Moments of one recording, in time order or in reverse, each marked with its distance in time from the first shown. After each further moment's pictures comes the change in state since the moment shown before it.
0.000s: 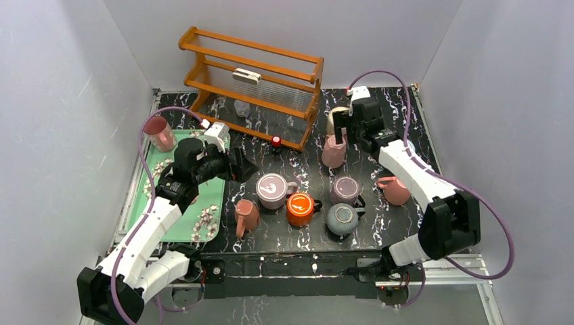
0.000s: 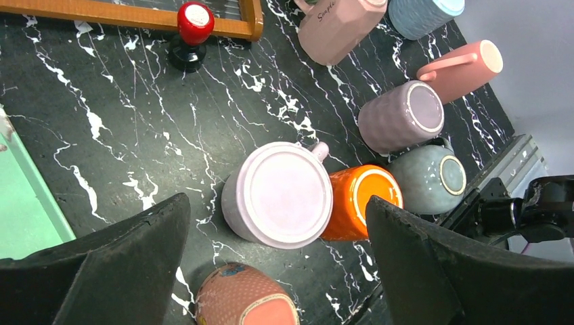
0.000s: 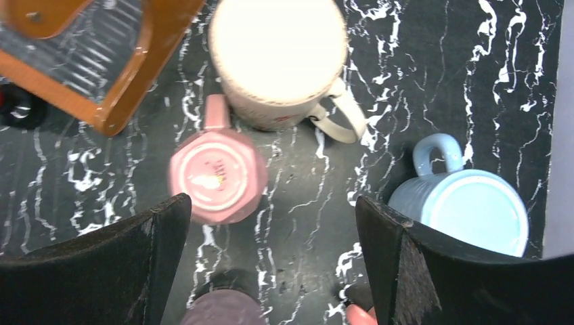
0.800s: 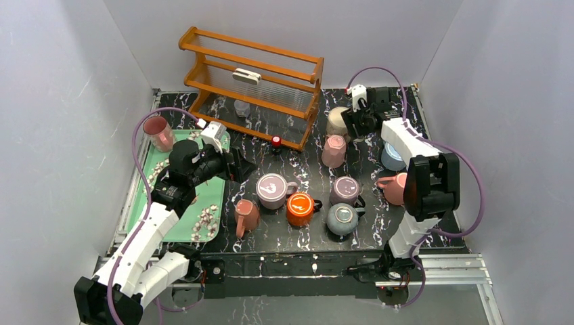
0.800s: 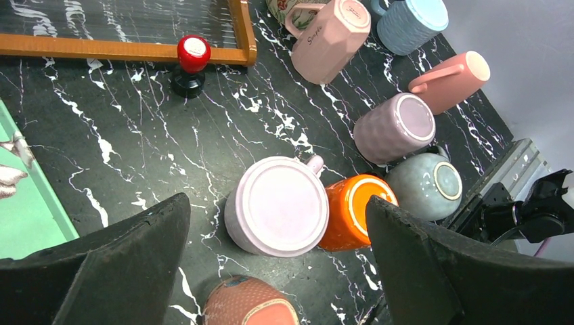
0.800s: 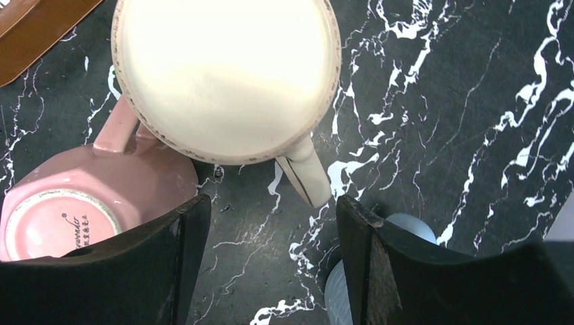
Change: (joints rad) left arm 0.000 -0.061 -0.014 0.039 0.000 0.026; right arm -0.248 0.334 0.196 -0.028 -0.343 -0.378
